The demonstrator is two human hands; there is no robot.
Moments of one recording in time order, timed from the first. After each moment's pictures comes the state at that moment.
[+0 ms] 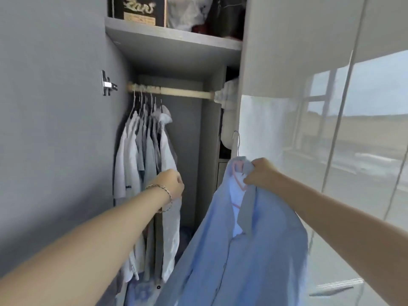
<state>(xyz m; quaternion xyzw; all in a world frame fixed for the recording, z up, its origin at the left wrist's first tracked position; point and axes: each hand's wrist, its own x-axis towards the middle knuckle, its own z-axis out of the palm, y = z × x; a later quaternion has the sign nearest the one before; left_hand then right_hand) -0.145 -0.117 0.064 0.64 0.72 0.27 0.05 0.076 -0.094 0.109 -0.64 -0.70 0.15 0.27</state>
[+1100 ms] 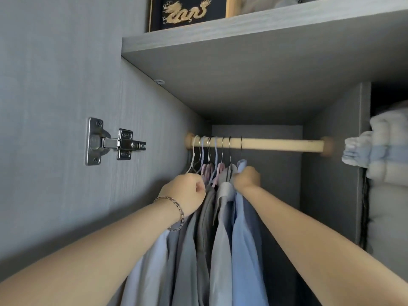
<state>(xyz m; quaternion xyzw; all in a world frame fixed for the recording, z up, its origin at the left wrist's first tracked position) -0.298 0.114 0.190 0.51 0.77 0.35 -0.15 -0.222 0.277 0.211 -0.43 -0.77 0.22 0.42</state>
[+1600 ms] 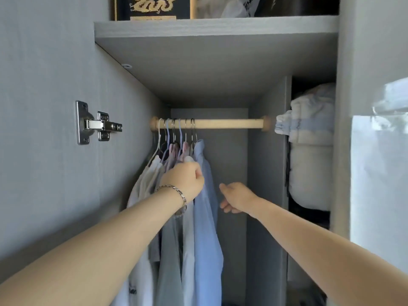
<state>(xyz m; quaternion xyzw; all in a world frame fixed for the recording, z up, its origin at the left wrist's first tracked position) -0.246 0.088 0.170 0.60 0.71 0.34 -0.13 -0.126 0.188 0.134 -0.47 -0.76 0.33 0.29</state>
